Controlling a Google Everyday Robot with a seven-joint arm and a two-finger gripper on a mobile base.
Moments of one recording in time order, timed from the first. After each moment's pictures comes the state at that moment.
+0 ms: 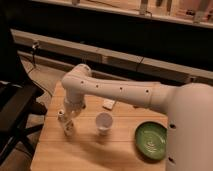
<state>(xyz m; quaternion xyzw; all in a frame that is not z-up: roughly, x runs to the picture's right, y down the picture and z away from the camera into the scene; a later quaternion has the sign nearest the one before) -0.166 0.129 0.731 -0.15 -0.35 -0.64 0.67</state>
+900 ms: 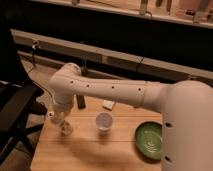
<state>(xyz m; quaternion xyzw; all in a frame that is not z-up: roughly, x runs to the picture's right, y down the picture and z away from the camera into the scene) -0.214 0.129 0.700 -0.10 -0.38 -0.69 0.61</state>
